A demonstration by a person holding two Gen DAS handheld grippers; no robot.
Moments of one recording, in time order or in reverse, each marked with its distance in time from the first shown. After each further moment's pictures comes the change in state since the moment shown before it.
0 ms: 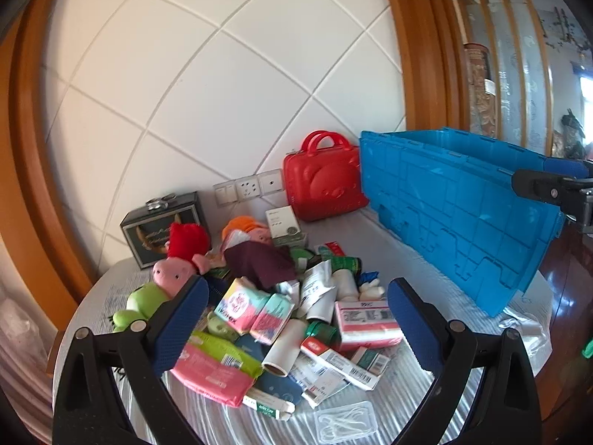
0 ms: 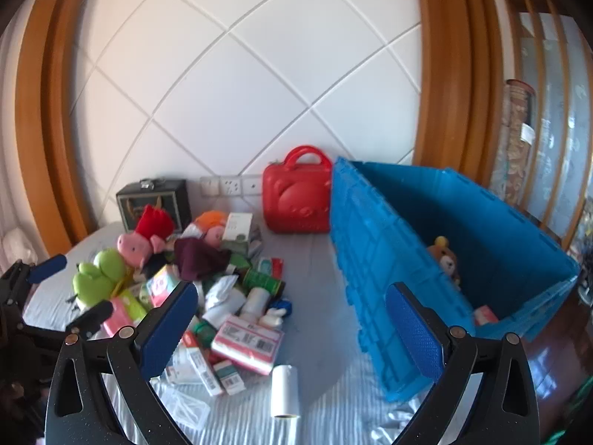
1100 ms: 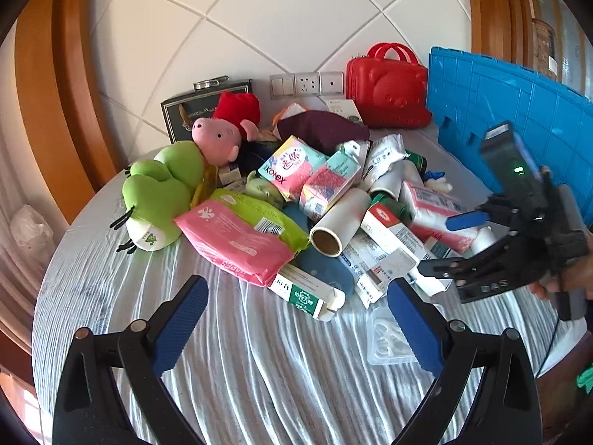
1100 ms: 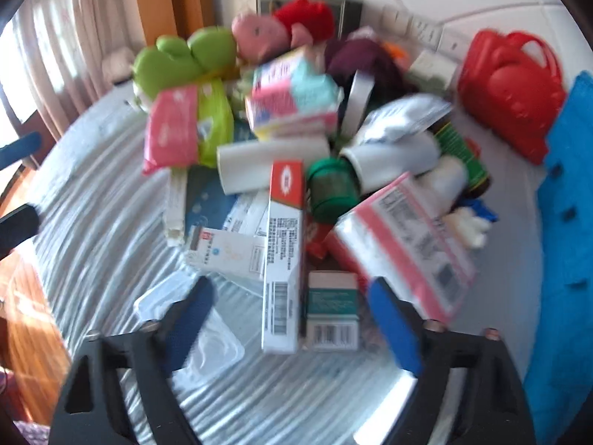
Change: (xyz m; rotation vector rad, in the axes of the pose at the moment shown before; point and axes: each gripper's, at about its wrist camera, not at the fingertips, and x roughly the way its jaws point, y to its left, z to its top) left arm 0.050 0.039 -0.146 -0.159 0.252 0.132; right arm 0.229 0.125 -0.165 -0.472 0.495 0.495
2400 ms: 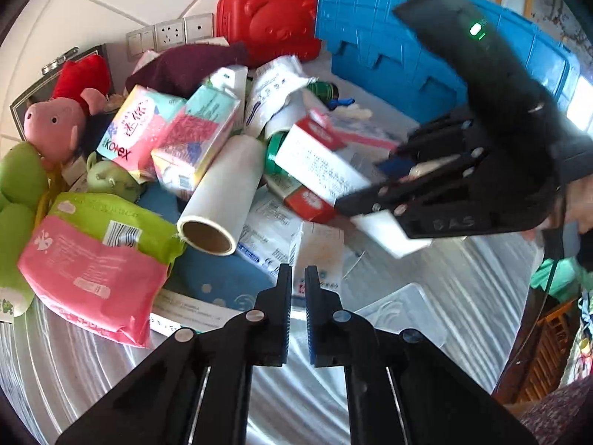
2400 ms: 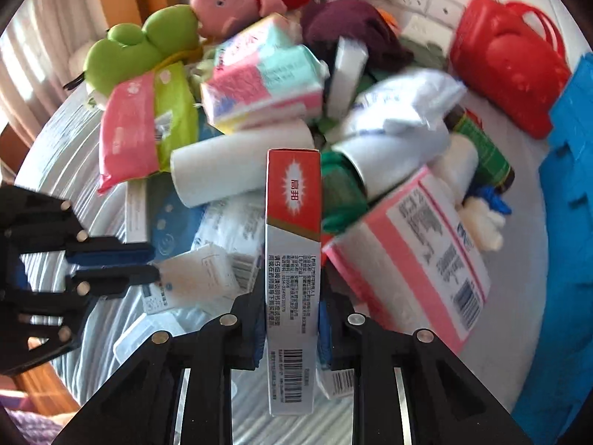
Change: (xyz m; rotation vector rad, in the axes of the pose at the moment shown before) left arm 0.106 -0.039 0.007 0.250 0.186 -0.445; right arm 0.017 -0.014 0.018 0.120 0.108 -0.021
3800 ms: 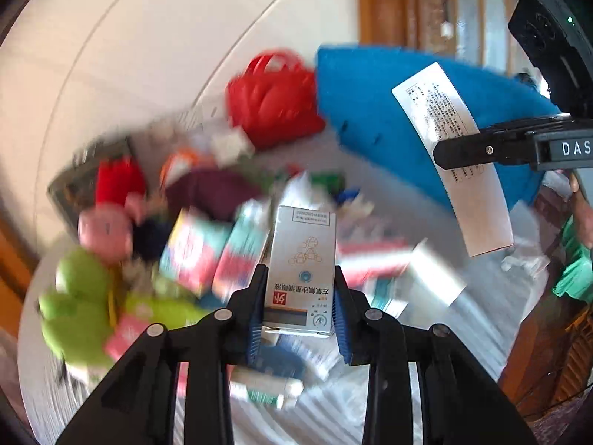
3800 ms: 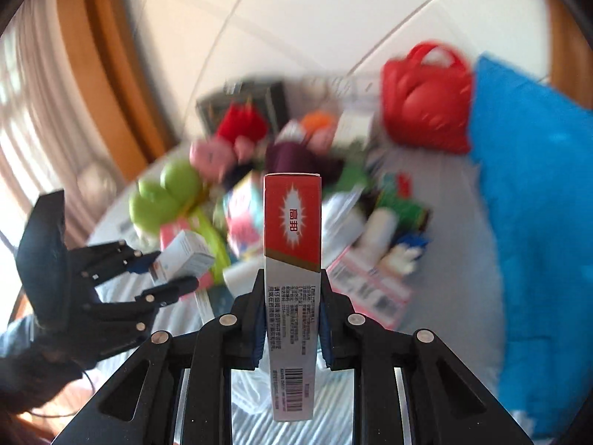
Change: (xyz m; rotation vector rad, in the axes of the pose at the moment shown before) left arm -0.094 -0.027 0.076 0.127 -0.215 0.093; right arm -0.193 -0.037 -0.012 0.261 -0.397 0.029
